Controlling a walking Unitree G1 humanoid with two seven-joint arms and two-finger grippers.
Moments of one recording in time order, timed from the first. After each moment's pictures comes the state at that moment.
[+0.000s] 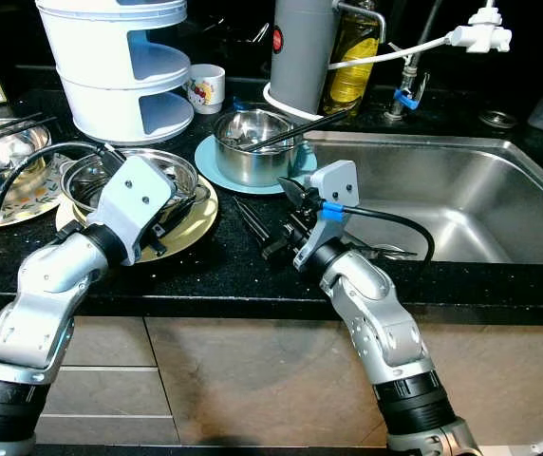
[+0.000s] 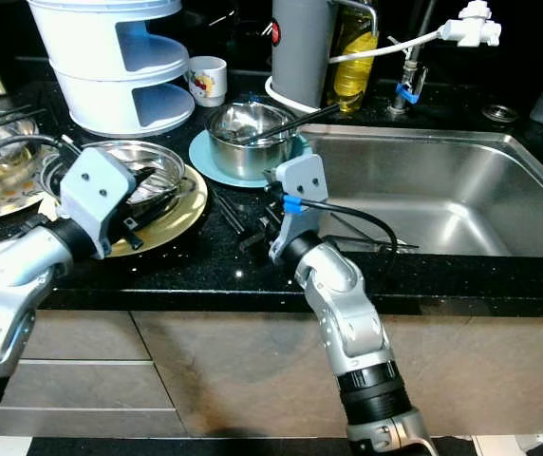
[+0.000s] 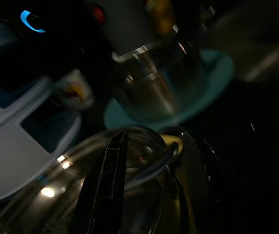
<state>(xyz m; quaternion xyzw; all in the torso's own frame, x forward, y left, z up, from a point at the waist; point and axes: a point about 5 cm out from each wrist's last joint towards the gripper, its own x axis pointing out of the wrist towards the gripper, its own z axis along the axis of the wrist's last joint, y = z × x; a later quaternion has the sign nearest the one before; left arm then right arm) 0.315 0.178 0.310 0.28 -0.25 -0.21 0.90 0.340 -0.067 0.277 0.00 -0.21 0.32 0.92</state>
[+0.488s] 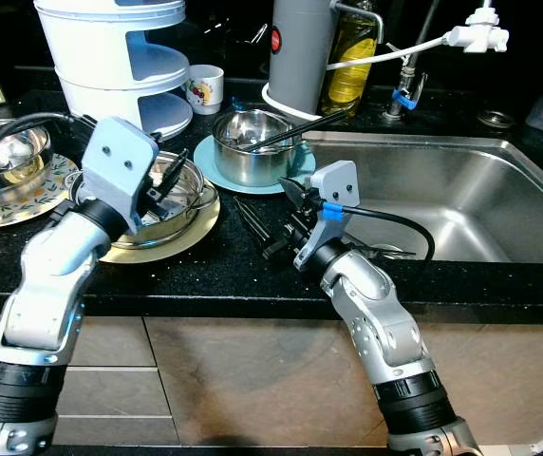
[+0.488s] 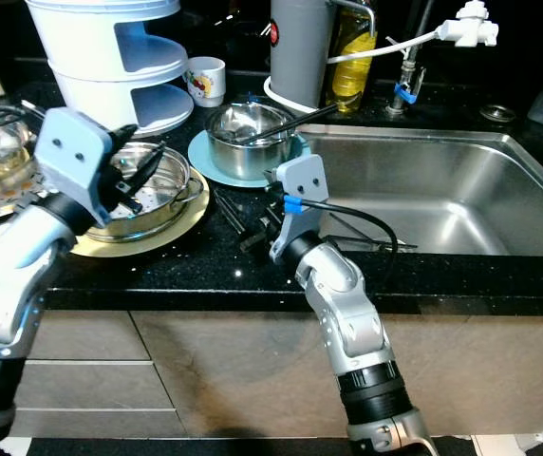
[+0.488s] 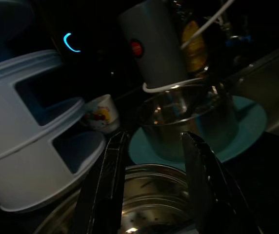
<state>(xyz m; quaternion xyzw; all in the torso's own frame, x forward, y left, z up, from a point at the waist) 0.319 0.173 0.325 0.23 -0.30 -0.17 0.91 0.341 -0.068 0.276 0.00 -0.21 0.32 0.92</state>
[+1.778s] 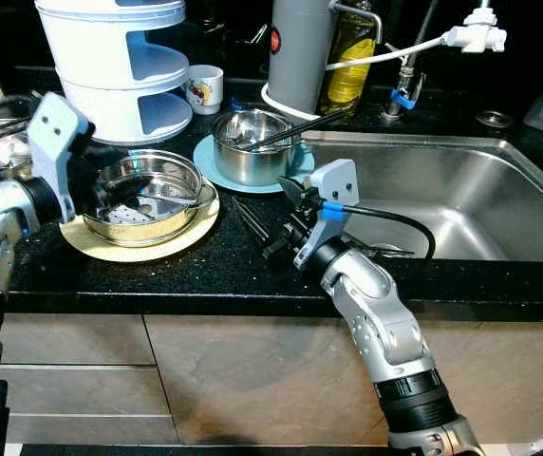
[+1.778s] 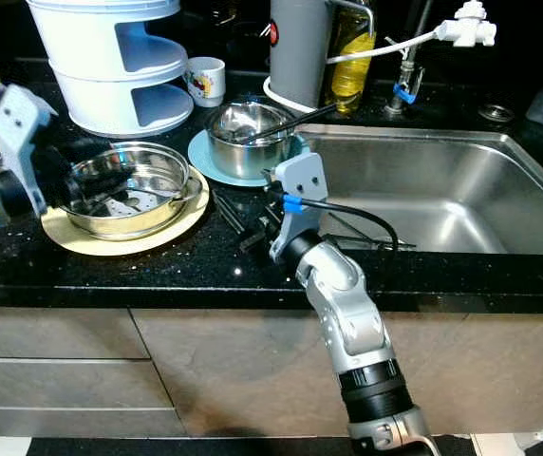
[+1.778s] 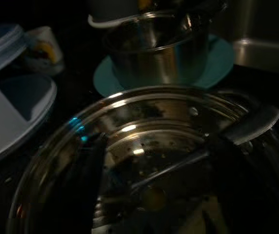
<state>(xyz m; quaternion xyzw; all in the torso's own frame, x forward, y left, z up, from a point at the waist) 0.358 0.252 0.332 0.22 -0.13 -0.34 0.91 0.341 -0.068 0.278 0.00 -0.21 0.33 0.92</state>
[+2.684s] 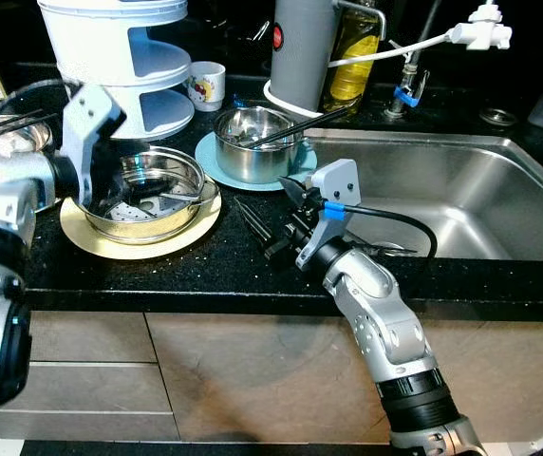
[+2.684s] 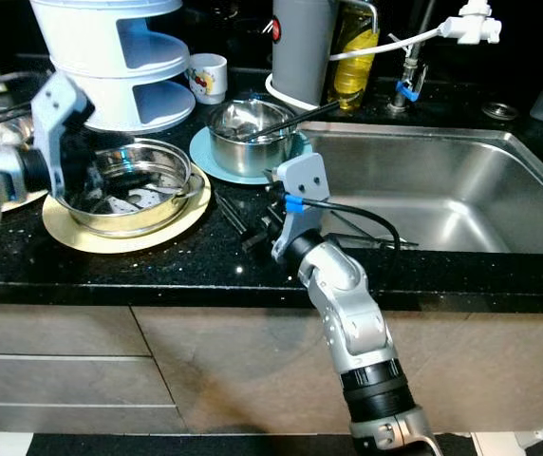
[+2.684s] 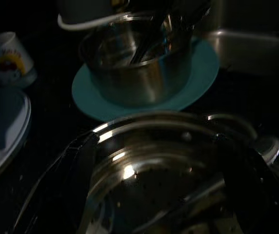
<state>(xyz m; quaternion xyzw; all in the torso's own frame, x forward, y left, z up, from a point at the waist) 0.379 0.240 0.362 0.23 -0.10 -0.38 0.89 0.341 -0.070 0.278 -0.01 -0.21 0.32 0.92</state>
